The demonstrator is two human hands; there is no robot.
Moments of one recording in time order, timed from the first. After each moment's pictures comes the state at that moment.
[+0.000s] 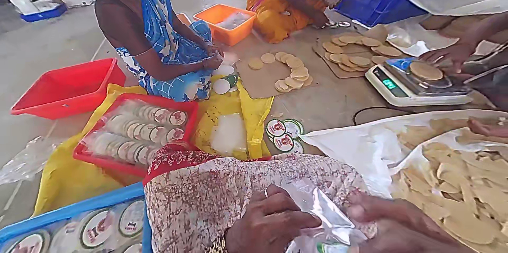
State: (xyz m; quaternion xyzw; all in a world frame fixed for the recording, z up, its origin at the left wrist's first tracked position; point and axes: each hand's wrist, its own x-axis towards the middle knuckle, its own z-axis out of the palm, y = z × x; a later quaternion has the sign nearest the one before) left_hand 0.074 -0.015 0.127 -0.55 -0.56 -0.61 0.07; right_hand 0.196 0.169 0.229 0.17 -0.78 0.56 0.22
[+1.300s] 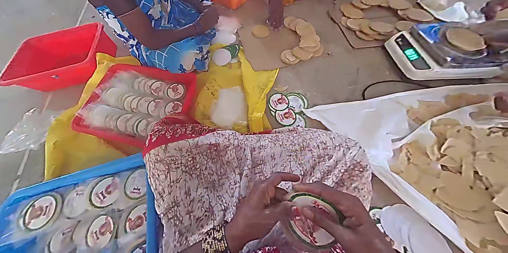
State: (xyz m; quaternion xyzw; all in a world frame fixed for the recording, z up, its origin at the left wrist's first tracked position) left_hand 0.108 -0.034 0.092 -0.24 -0.51 -0.69 -0.46; right_hand 0.215 0.156 0.118 -0.02 -0.78 0.62 0.03
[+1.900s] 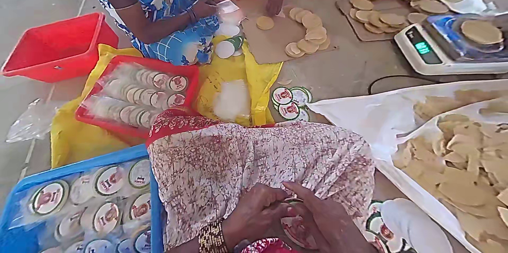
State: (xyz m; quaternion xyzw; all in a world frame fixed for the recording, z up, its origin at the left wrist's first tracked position) left_hand 0.112 -0.055 0.080 -0.36 -0.61 -0.56 -0.44; right_hand 0.221 0.124 0.111 0.06 -0.94 0.34 0.05
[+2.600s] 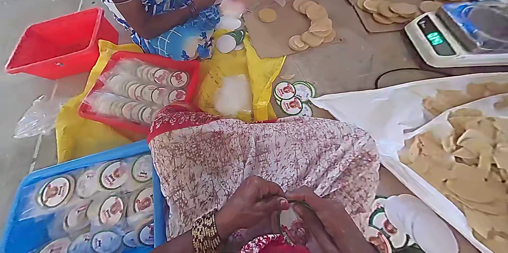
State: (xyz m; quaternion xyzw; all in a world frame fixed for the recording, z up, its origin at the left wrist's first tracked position) left_hand 0.103 -0.066 0.084 -0.33 -0.61 -0.56 -0.45; right_hand 0.227 0.124 0.101 0.05 -0.88 0.47 0.02
